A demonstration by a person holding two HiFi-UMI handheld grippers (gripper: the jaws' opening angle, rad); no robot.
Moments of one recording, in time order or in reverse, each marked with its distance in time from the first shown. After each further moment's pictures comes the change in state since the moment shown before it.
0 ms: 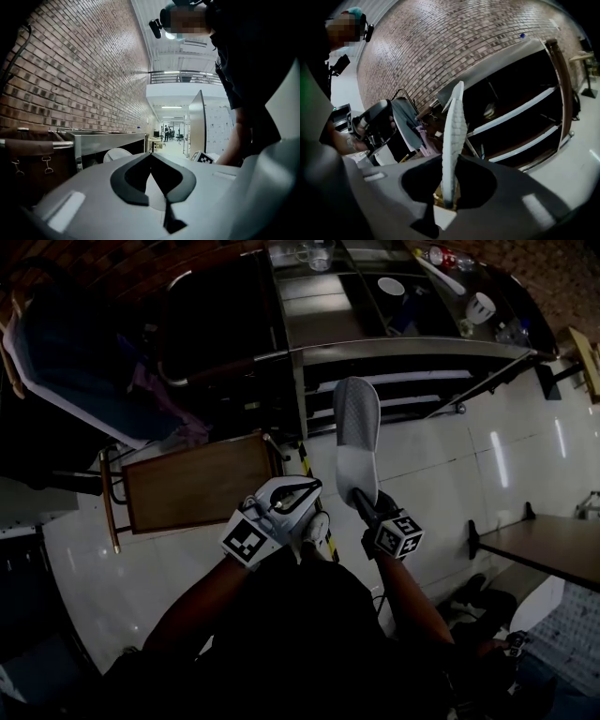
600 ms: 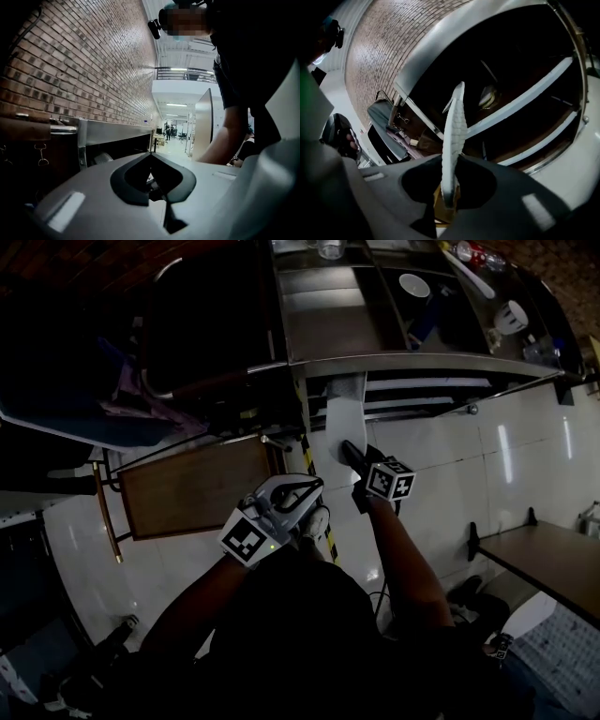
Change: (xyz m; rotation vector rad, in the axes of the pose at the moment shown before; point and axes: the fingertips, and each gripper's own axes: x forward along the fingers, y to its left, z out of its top) left arm 0.030 0.052 -0.032 -0.064 0.042 0.026; right arm 0.153 -0.074 0.038 0.129 0.104 0.049
